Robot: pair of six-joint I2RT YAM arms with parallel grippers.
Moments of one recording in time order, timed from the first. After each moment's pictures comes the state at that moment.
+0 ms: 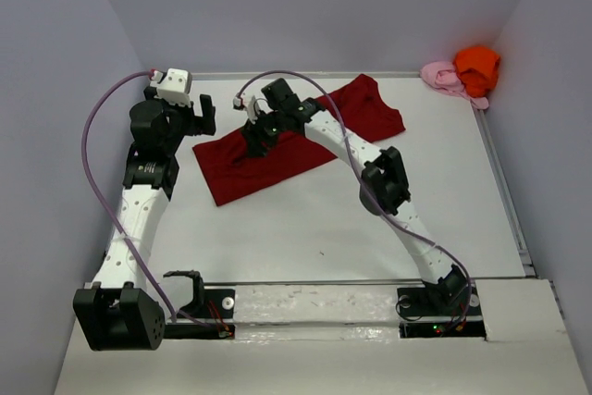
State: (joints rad) left arm -0.01 1.08 0.98 -0.03 0.17 0.06; right arm 0.71 2.55 2.45 -0.69 -0.56 -0.27
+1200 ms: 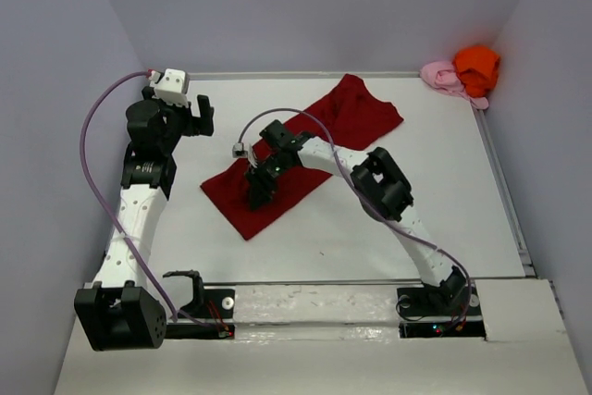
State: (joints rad) left arm 0.01 1.09 0.98 -0.04 0.21 0.06; right arm 0.80 2.55 2.13 -0.60 -0.94 -0.25
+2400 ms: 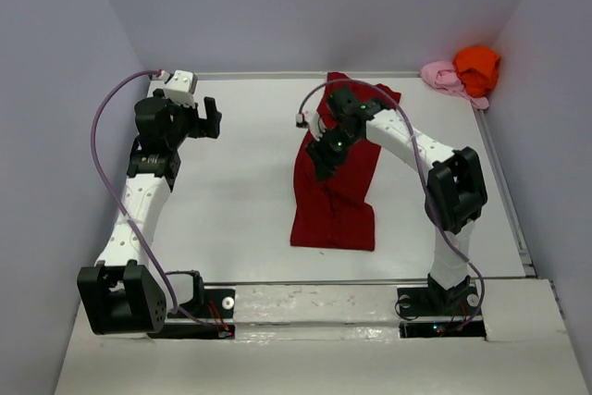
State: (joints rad) left arm 0.01 1.17 0.98 -0.04 0.27 0.05; right arm 0.56 1.94 1.61 -0.95 -0.54 -0.40
